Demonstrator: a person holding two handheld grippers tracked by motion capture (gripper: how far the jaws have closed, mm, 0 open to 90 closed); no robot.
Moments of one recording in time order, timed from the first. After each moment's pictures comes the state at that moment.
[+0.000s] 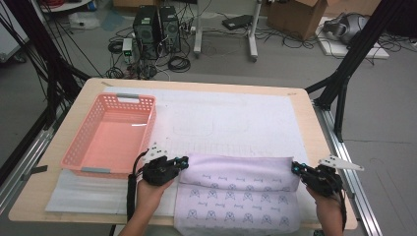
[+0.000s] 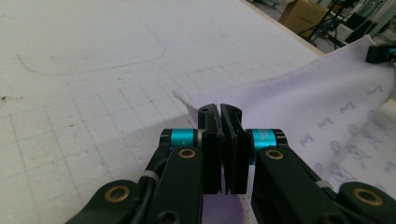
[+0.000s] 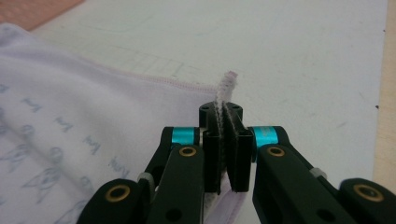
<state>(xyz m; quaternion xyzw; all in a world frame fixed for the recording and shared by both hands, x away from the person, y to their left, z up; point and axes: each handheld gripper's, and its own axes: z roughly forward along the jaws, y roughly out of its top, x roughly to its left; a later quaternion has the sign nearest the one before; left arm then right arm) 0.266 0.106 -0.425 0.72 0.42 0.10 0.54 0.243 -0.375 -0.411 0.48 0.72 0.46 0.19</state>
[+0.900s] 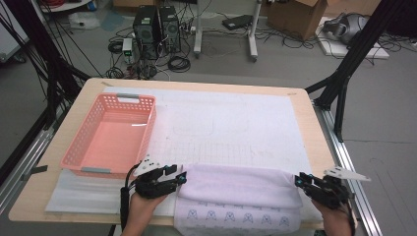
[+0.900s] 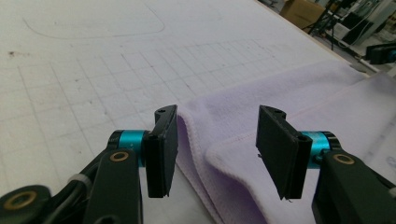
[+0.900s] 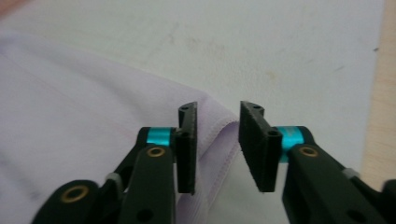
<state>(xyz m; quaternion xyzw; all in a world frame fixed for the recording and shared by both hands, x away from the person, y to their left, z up) 0.253 0.116 -0.442 0.72 0.42 0.10 0.54 0.231 -0.381 -0.427 0.51 0.74 0.41 0.16</state>
